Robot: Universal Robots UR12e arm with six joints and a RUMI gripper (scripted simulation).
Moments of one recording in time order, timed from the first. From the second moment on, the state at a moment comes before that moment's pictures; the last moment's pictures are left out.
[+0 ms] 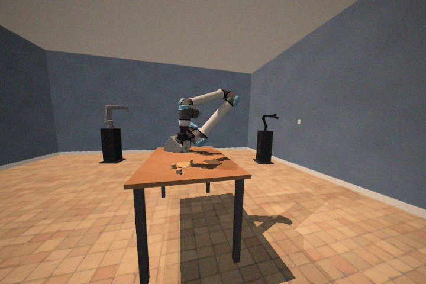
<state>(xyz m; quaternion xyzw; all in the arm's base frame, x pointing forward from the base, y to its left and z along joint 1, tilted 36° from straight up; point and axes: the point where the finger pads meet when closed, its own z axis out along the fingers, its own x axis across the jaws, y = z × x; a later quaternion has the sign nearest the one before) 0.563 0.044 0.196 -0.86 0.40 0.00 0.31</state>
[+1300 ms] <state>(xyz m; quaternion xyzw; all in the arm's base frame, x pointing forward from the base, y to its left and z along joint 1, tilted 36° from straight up) 0.561 0.044 0.195 -0.95 -0.01 -0.14 0.28</state>
